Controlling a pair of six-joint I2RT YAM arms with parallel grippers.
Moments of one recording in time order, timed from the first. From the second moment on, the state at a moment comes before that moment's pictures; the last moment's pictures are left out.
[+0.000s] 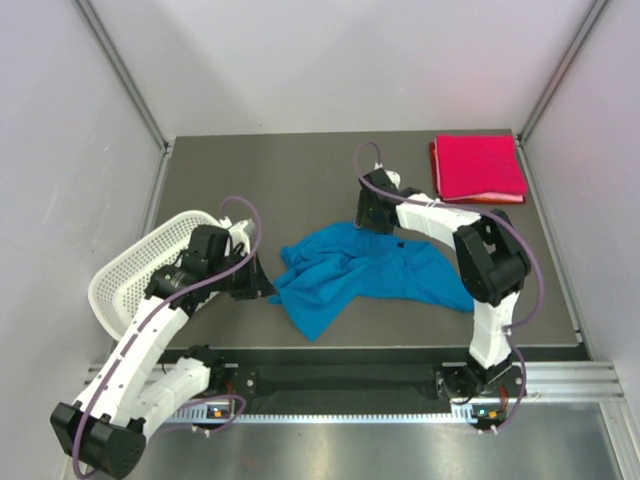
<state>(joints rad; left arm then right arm) -0.36 0.84 0.83 -0.85 0.43 -0.47 0.55 1.93 1.35 -0.42 0.17 0.67</state>
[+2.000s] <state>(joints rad) -0.44 1.14 0.74 -0.65 0.37 -0.54 0.15 1.36 0.95 -0.72 0.27 0.59</state>
